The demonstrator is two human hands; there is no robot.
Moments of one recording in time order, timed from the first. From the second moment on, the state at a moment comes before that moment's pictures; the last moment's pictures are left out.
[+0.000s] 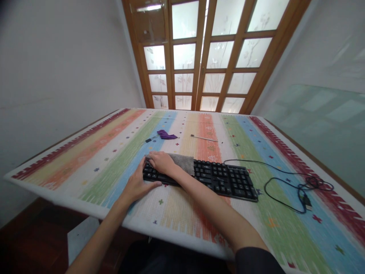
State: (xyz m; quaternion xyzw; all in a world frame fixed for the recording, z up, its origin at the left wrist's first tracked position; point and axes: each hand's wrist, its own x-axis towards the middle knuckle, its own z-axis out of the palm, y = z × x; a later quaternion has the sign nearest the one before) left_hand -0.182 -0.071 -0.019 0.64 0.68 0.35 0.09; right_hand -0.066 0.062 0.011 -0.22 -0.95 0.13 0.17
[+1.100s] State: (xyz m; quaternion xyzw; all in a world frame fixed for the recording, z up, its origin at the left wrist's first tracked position) left_hand -0.189 -0.066 -0.022 0.63 0.67 0.36 0.15; right_hand -0.028 0.027 0.009 -0.04 -0.97 0.19 0.16
